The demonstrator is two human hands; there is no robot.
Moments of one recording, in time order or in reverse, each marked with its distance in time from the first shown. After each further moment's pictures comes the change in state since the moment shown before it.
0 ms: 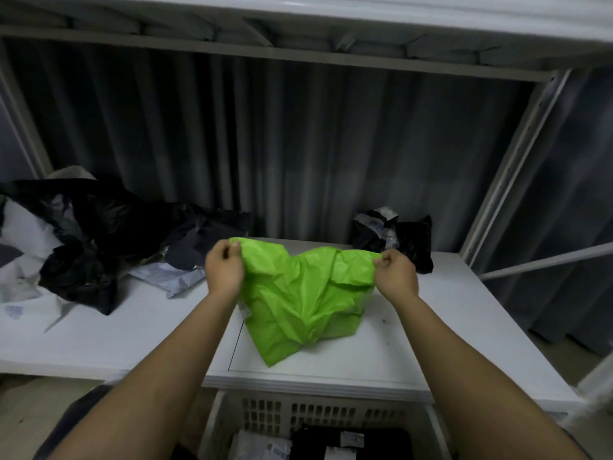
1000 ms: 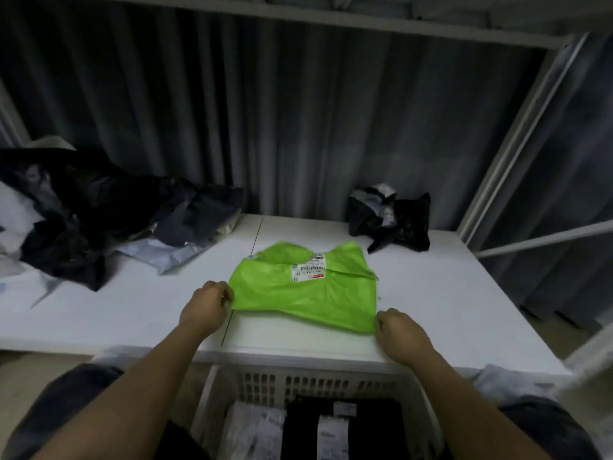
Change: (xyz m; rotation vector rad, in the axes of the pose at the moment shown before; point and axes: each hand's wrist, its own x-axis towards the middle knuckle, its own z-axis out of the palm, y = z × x) left_hand -0.030 -0.096 -0.044 0.878 -0.584 0.094; right_hand -0.059 0.128 0.018 -0.665 -0.431 -0.302
